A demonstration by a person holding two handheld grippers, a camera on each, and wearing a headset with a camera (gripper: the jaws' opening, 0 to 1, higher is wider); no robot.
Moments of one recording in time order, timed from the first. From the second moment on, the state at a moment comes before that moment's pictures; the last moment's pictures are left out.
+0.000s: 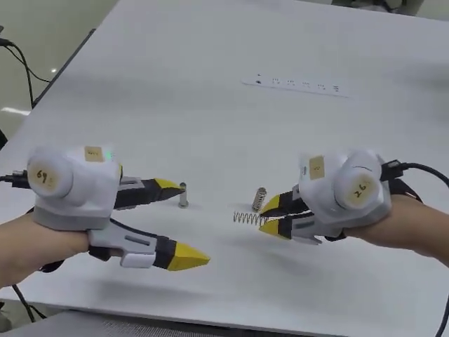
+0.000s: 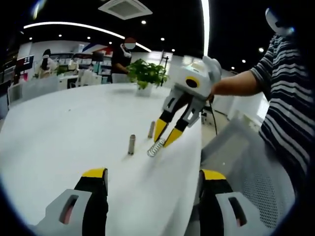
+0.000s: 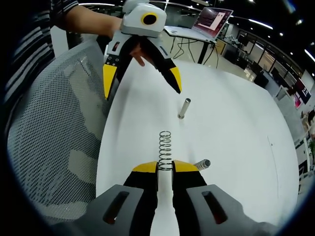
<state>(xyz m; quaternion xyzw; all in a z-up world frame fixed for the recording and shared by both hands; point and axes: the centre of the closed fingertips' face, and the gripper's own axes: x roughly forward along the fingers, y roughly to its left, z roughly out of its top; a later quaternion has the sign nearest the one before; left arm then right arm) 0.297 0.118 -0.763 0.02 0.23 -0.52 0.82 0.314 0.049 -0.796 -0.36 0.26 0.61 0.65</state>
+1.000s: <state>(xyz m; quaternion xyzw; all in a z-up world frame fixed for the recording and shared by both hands) 0.307 0.054 -0.764 0.01 0.20 -0.58 0.79 0.302 0.047 -0.778 -0.36 0.22 0.63 0.65</state>
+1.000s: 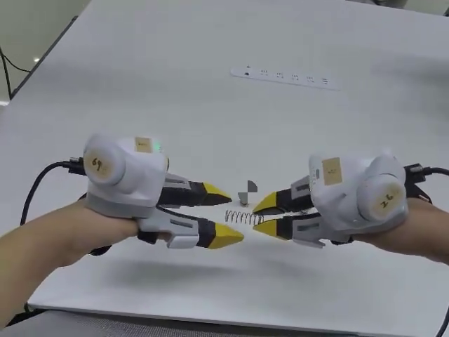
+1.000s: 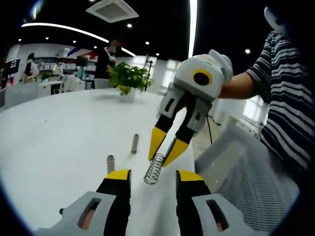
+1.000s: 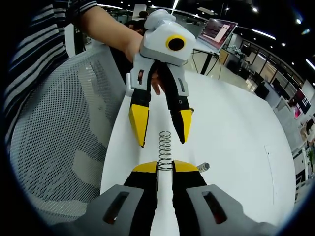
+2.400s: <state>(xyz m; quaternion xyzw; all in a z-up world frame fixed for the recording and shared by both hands) 0.298 0.049 -0.763 0.02 0.20 -0.62 0.76 0.292 0.043 -0.783 -0.31 0.24 0.63 0.67</state>
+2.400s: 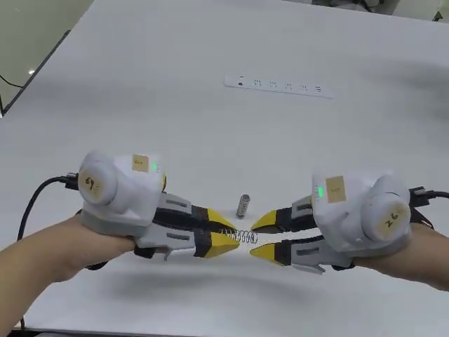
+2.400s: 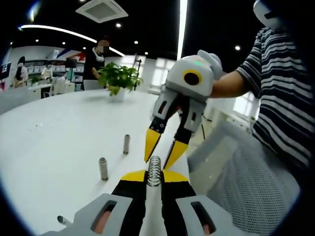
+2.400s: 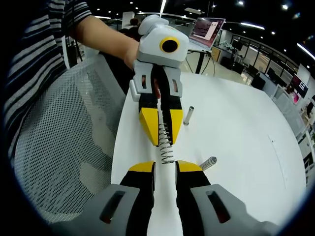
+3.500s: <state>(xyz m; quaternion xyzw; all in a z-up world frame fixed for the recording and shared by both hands) 0.286 0.048 -0.779 0.02 0.17 -0.67 0.72 0.283 0.046 -0.799 -0.30 0.27 0.63 0.66</state>
